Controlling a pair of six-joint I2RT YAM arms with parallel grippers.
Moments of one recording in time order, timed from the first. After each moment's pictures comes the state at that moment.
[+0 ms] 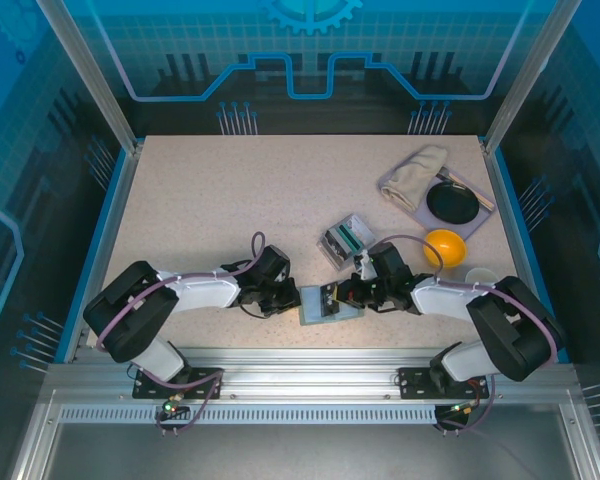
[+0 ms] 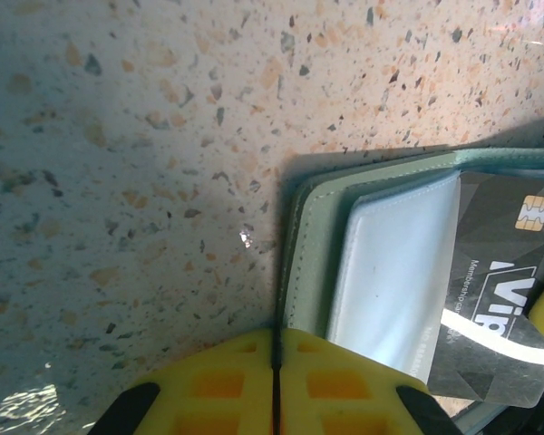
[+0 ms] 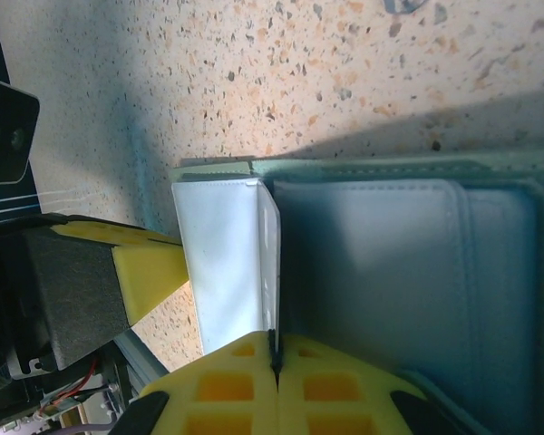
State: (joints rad) left arm -0.72 1.57 0.65 -0.14 0.32 -1.06; right arm 0.54 1.41 0.44 0.08 -0.56 0.87
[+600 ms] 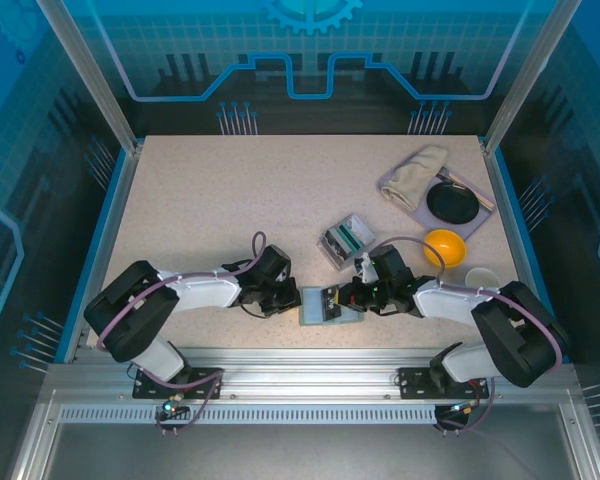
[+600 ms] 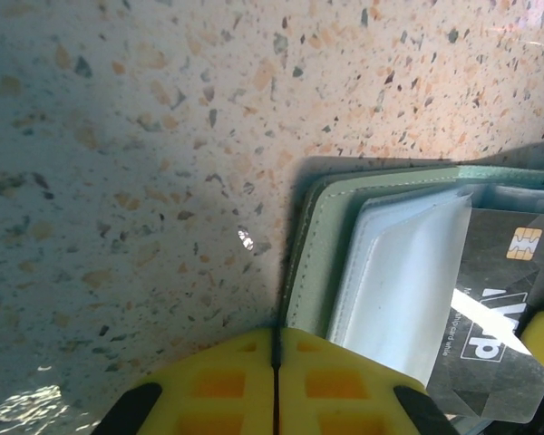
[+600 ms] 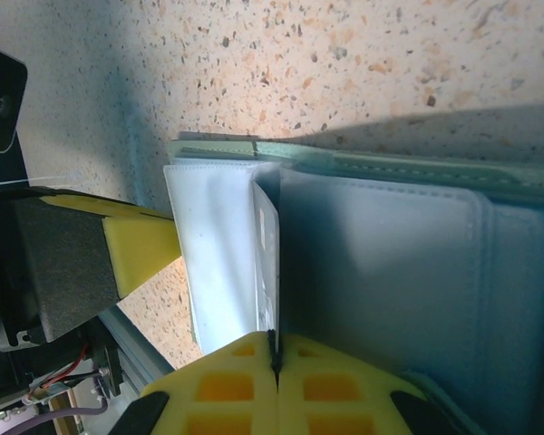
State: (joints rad) left arm -0.72 1.58 0.66 -0.14 0.31 -1.06; right arm 0.54 1.38 0.42 0.04 -0.57 0.84
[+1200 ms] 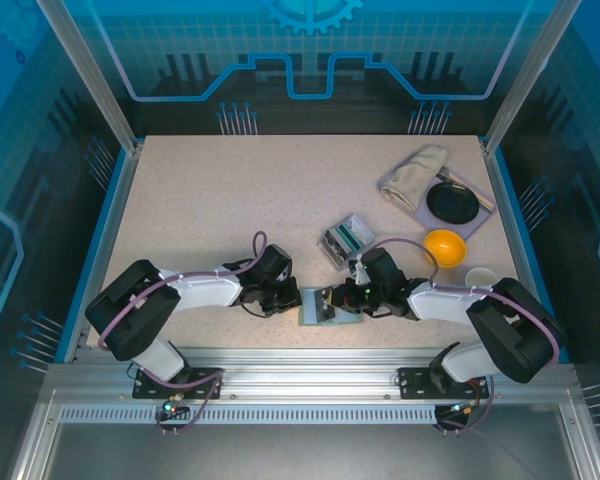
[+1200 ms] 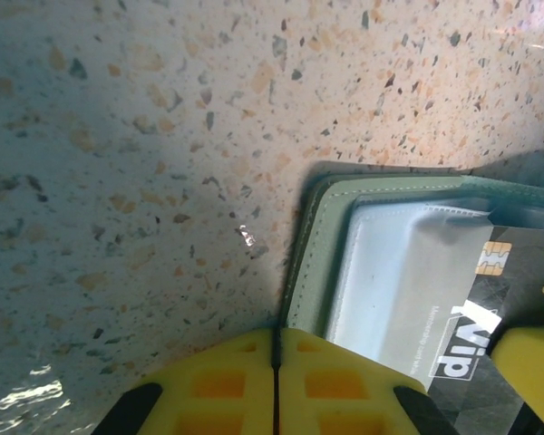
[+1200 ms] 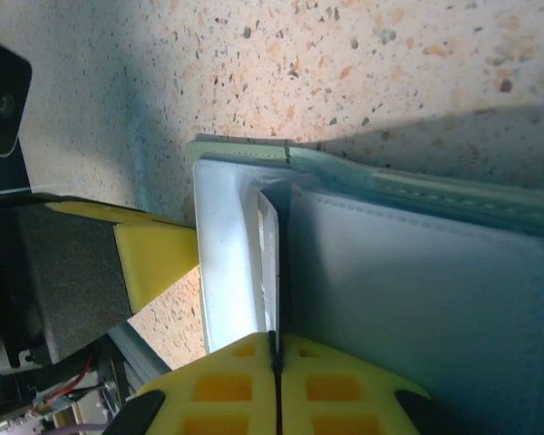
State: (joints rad) left arm -0.72 1.58 0.67 -0.16 0.31 -1.08; right arm 0.63 1.41 0.43 0.11 -0.49 0.94
